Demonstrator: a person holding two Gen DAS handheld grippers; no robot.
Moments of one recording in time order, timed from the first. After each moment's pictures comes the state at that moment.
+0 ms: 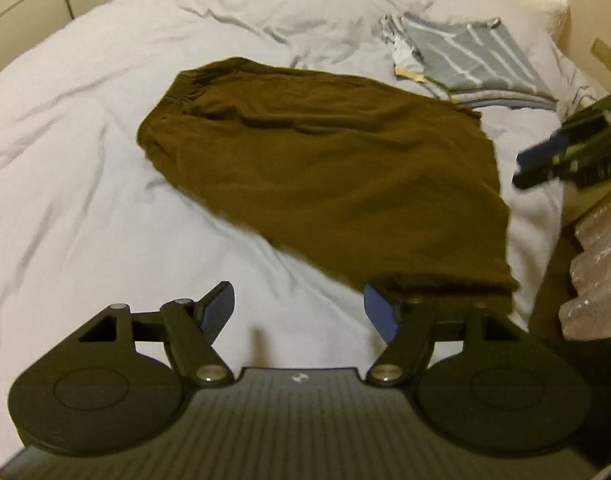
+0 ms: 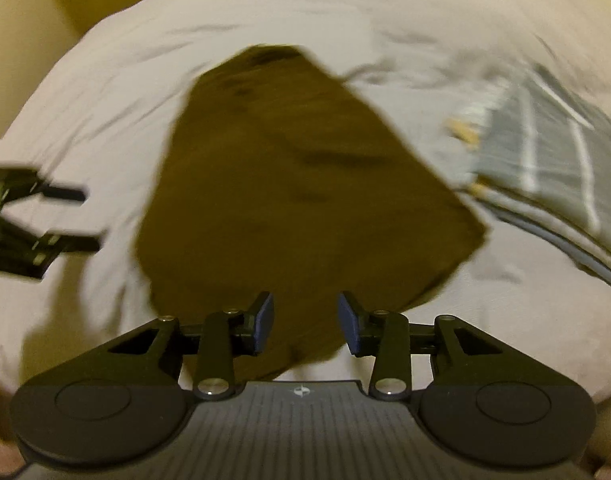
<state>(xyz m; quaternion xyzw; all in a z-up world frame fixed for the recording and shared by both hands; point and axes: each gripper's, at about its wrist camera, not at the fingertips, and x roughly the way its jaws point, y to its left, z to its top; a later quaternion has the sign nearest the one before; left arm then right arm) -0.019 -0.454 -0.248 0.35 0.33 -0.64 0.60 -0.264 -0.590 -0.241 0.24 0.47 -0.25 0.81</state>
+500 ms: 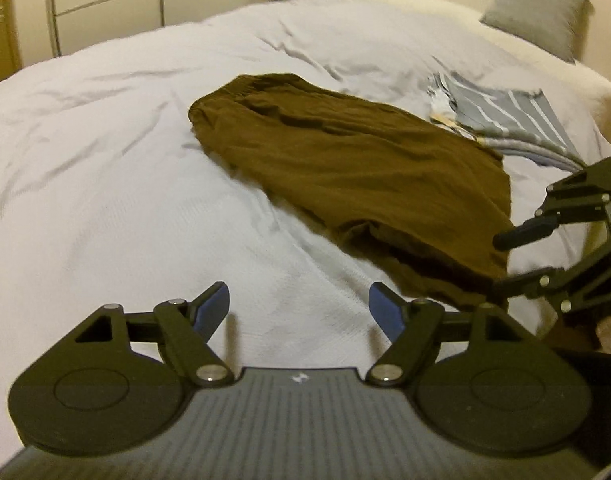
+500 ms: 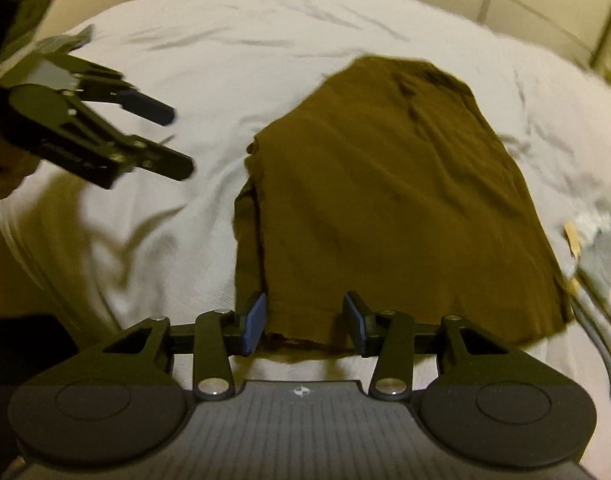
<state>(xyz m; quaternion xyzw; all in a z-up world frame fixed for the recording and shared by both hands) -0.063 -0.386 -0.301 0.21 0.31 -0.59 0.71 -0.250 -0.512 -0.301 0.01 0.47 -0.11 0.88</state>
